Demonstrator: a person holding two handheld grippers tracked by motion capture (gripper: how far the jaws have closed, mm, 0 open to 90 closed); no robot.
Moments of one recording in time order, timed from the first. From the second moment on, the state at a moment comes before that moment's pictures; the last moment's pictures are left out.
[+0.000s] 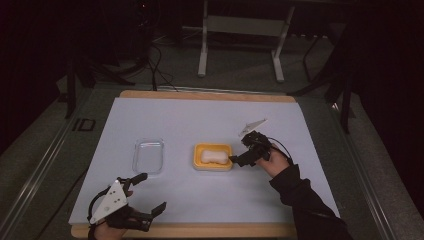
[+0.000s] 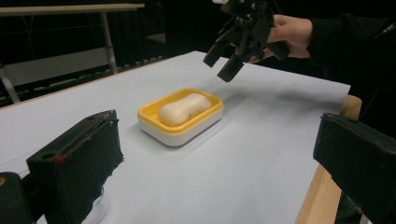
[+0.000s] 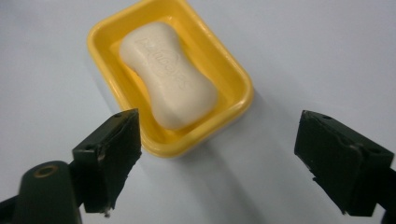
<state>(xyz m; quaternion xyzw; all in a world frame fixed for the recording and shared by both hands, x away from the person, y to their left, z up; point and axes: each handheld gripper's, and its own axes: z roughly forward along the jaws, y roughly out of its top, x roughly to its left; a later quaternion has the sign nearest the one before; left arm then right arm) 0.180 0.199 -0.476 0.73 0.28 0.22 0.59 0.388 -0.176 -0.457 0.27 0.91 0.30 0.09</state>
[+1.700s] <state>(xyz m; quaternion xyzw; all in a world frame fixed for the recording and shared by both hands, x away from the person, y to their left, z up) 0.179 0.198 -0.477 0.74 0.27 0.22 0.58 0.297 -0.246 -0.464 0.39 0.81 0.41 0.15</state>
